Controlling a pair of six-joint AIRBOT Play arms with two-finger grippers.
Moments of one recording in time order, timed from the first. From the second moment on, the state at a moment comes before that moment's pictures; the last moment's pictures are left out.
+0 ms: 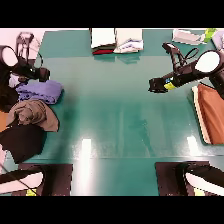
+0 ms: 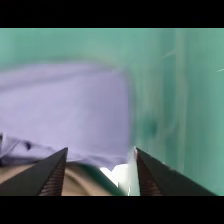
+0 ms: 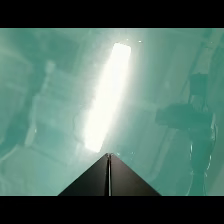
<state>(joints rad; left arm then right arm) -0.03 -1.35 1.40 1.70 -1.16 -1.58 0.24 -1.19 1.29 -1.23 1.26 1.60</state>
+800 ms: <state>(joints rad) 0.04 -1.44 1.45 1.70 -1.15 -1.56 0.24 -1.12 1.30 -1.22 1.18 1.60</state>
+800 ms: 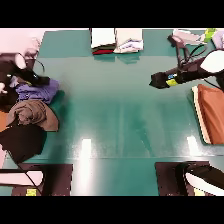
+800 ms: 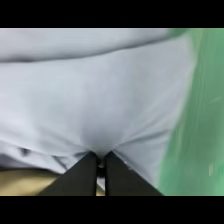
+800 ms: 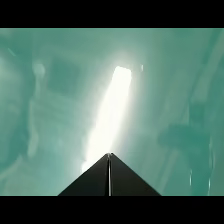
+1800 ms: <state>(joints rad) -0.78 -1.27 1.81 1.56 -1.30 -1.46 0.24 -1.01 1.77 -1.30 1.13 1.61</state>
